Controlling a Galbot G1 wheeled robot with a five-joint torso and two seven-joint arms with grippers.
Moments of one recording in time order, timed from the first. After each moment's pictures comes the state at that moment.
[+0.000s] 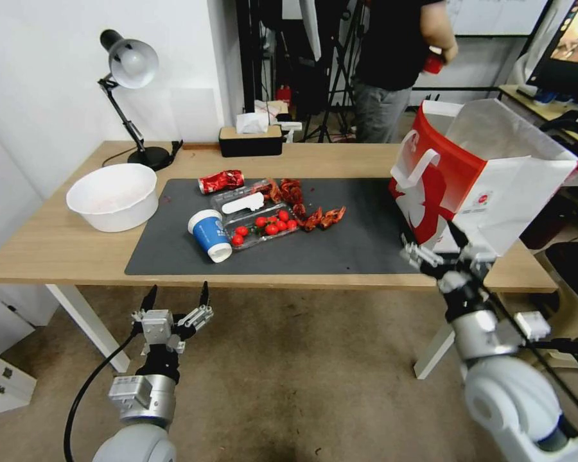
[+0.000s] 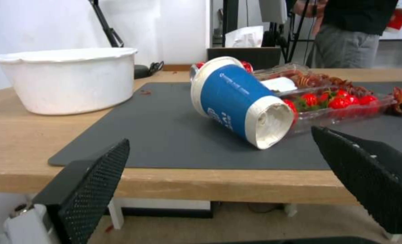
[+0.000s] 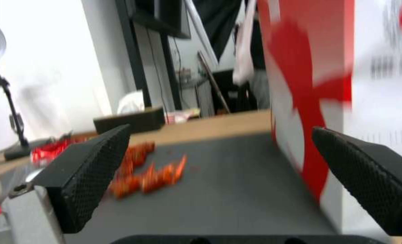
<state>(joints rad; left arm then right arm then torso) 1.71 -1.42 -0.51 -2.16 -0.17 -0.09 -0.12 -1.58 1.10 0.50 2.14 0.55 0.20 0.12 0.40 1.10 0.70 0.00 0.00</state>
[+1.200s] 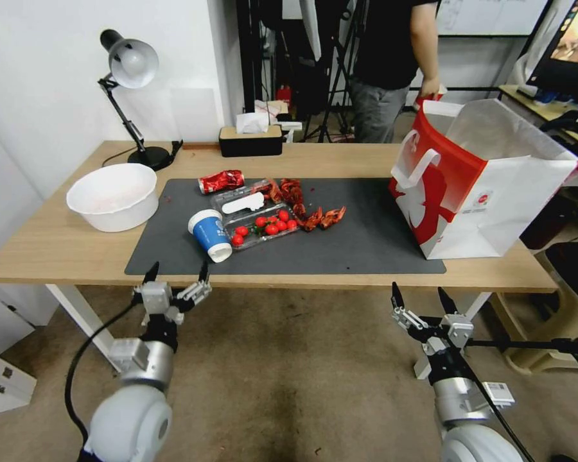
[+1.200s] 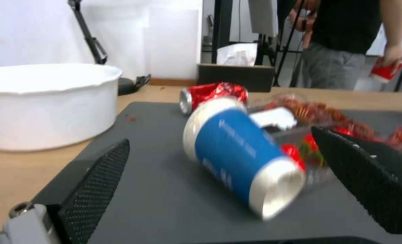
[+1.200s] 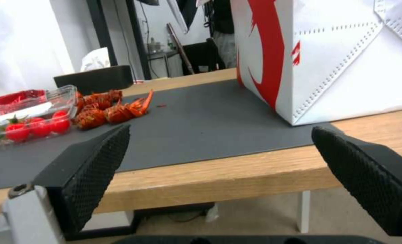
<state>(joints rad) 1.50 -1.24 -0.49 -2.15 -0.41 0.07 -0.20 -1.70 1.23 0.48 2.06 0.39 0.28 0.15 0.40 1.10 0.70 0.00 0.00</state>
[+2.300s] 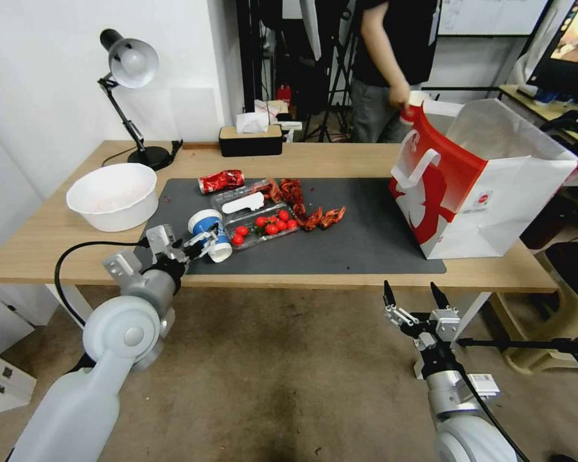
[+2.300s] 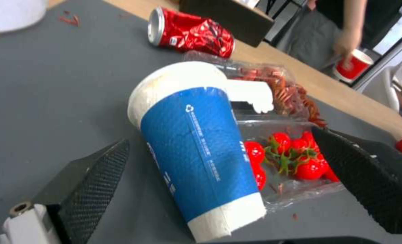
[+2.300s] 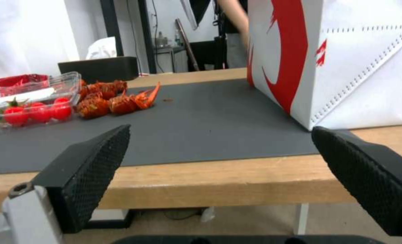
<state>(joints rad) 1.14 -1.08 -0.40 -2.09 -1.15 0.42 -0.54 -1.64 1.20 0.44 2.02 0.34 0.26 0.17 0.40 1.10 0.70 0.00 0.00</state>
